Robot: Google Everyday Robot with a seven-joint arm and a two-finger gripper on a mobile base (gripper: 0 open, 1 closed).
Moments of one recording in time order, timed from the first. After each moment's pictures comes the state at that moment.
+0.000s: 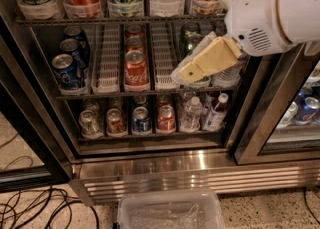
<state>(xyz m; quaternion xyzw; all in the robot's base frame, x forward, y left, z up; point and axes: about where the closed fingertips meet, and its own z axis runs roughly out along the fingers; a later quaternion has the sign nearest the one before) 0.480 -0.074 1.036 -0.50 0.73 0.06 0.47</state>
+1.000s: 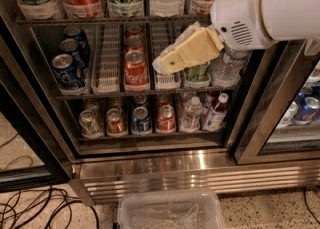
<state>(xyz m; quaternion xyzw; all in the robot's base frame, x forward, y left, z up) 0.485 -0.049 1.054 -0.47 0.72 0.07 0.51</state>
